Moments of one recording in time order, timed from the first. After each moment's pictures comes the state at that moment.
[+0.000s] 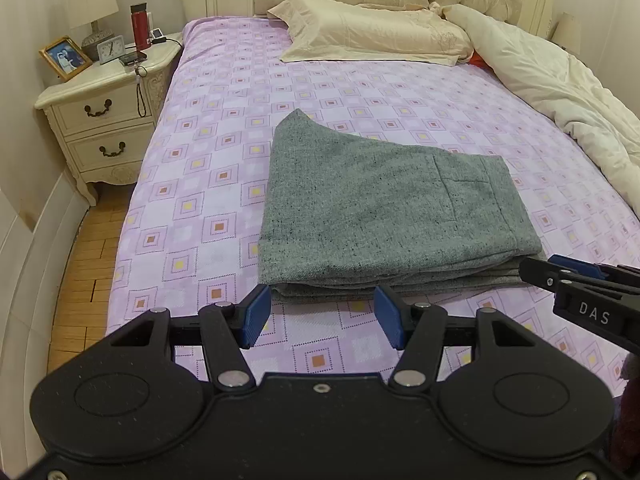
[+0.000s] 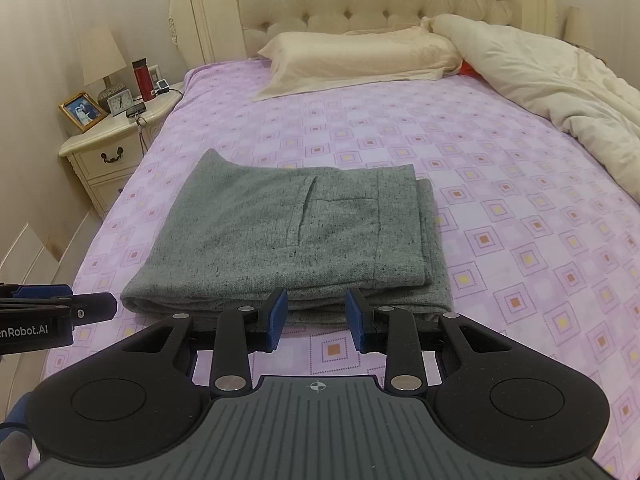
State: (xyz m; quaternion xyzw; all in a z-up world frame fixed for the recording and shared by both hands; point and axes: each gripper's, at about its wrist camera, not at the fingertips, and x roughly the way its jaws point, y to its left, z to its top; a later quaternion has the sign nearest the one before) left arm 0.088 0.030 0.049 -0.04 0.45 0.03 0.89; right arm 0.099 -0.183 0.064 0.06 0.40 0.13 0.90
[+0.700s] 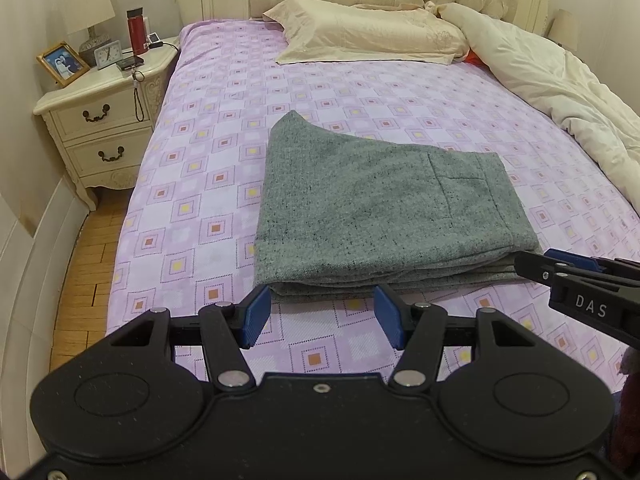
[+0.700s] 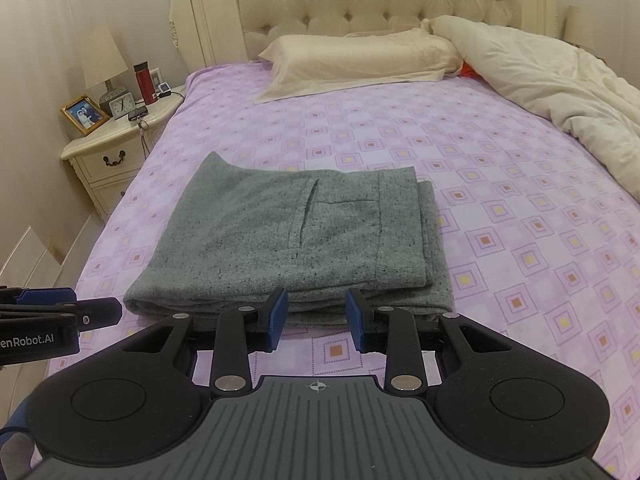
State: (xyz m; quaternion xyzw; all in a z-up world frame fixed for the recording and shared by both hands) left arm 0.086 0.026 0.049 -0.03 0.45 0.02 0.89; right arm 0.098 -0.183 0.066 0.07 0.40 0.13 0.90
